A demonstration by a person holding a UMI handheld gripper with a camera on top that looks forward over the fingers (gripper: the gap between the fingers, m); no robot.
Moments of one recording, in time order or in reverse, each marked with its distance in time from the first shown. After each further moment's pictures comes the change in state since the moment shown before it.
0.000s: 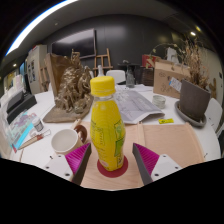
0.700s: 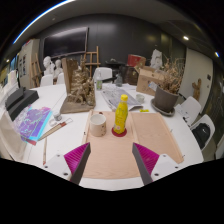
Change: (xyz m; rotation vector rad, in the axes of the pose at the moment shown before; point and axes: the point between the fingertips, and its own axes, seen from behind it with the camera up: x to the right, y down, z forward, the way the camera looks) arm -0.104 0.014 -0.267 -0.090 0.225 0.000
